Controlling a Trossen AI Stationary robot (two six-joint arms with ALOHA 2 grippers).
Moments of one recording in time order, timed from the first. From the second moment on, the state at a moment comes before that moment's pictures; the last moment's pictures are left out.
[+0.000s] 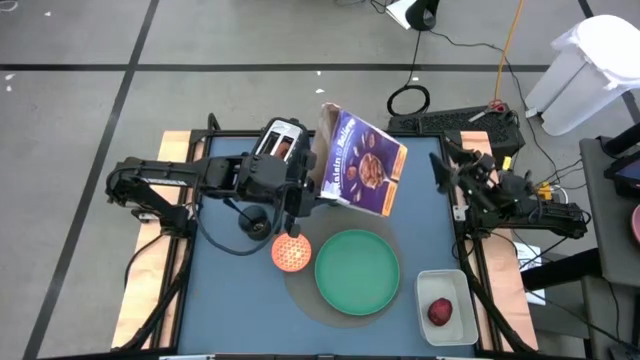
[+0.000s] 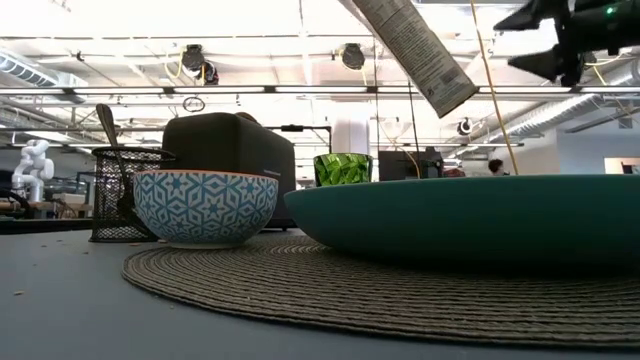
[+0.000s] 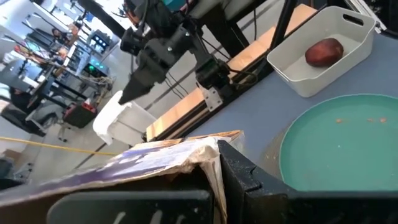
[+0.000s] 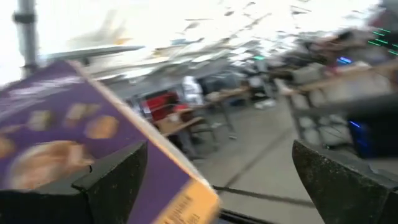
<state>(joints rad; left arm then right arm) -0.11 1.54 1.66 -0.51 -0.15 0.68 -0.05 0.09 0.24 0.14 0.77 0.20</state>
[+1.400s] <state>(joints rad) -0.20 1.53 1.66 -0.36 -0.18 0.84 -0.05 0.09 0.02 0.38 0.05 0.66</state>
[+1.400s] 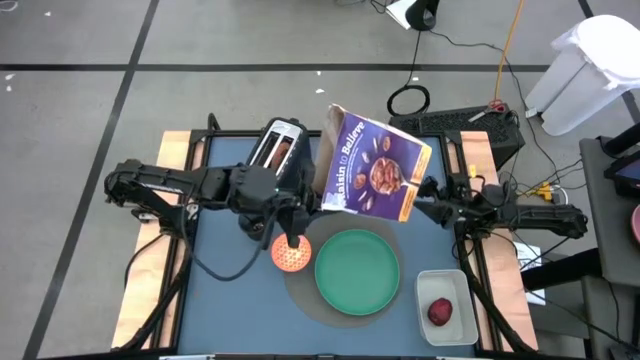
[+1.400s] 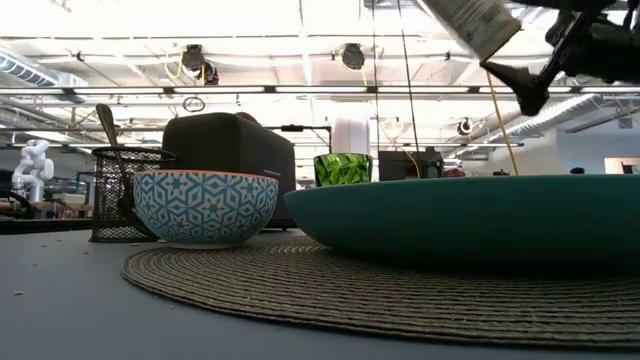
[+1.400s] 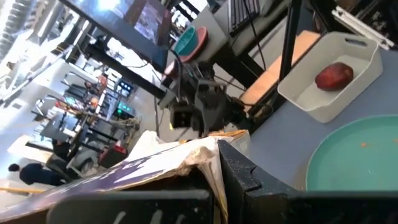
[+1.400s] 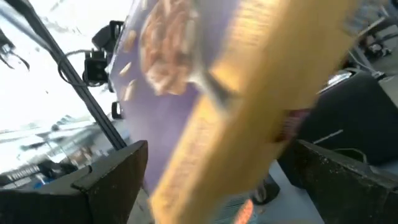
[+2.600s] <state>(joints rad) -0.21 1.53 1.66 -0.28 -0.19 0.89 -0.05 0.41 0.02 0.86 -0.06 0.70</state>
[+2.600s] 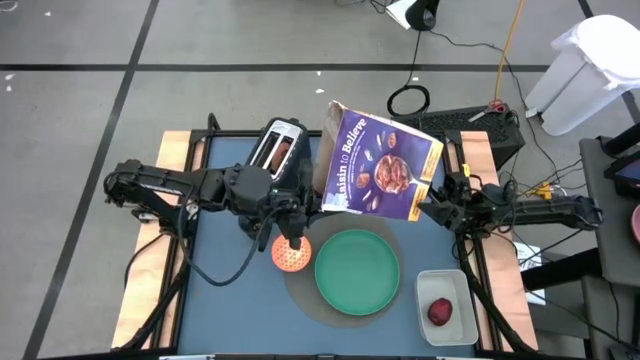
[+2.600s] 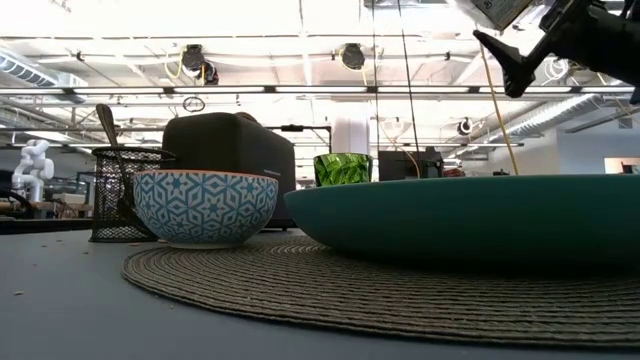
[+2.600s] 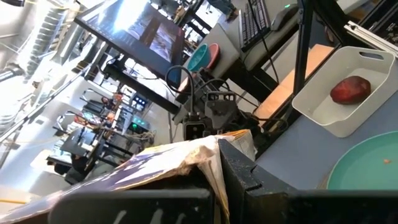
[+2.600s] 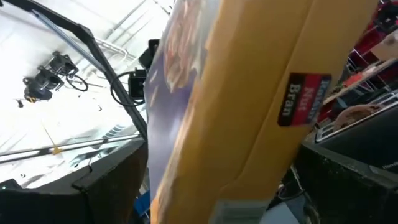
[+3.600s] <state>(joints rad) -0.17 1.54 1.66 -0.35 -0.18 0.77 -0.03 0.66 0.02 1.02 -0.10 0.56</state>
